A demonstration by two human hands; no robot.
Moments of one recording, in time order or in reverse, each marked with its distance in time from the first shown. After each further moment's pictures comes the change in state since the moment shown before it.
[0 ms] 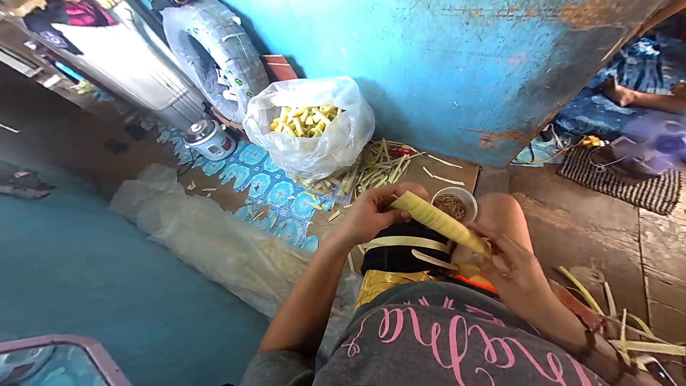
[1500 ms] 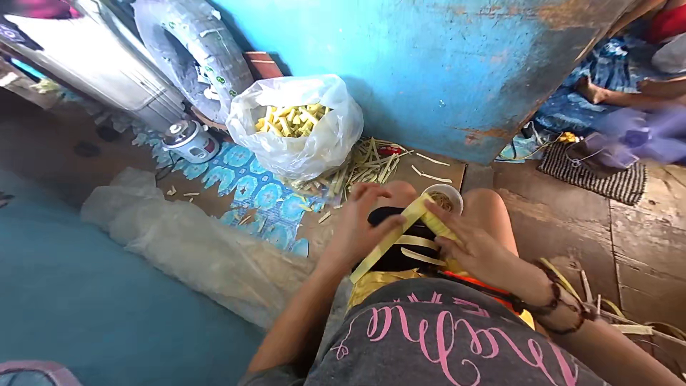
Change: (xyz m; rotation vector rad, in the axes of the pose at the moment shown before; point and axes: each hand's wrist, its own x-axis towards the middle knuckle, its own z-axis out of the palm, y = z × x) left_hand -0.012 -0.013 0.015 0.543 0.299 0.144; right_hand 0.045 -0.016 0.001 -0.345 -0.365 -0.057
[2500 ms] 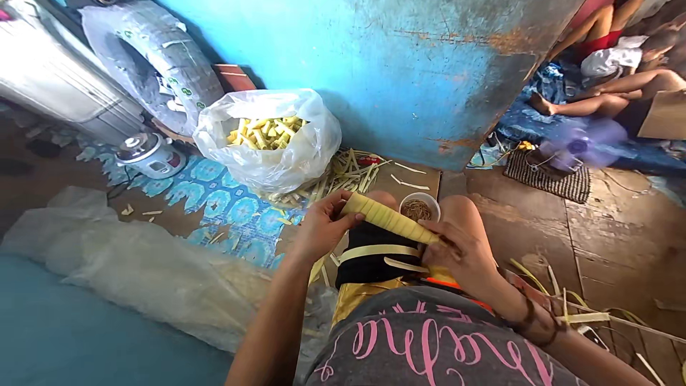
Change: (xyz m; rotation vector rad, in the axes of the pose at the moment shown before) left_hand 0.013 -0.001 -0.025 -0.469 -0.098 -0.287; right_hand -0.019 -0.001 0.013 0.344 0.334 0.024
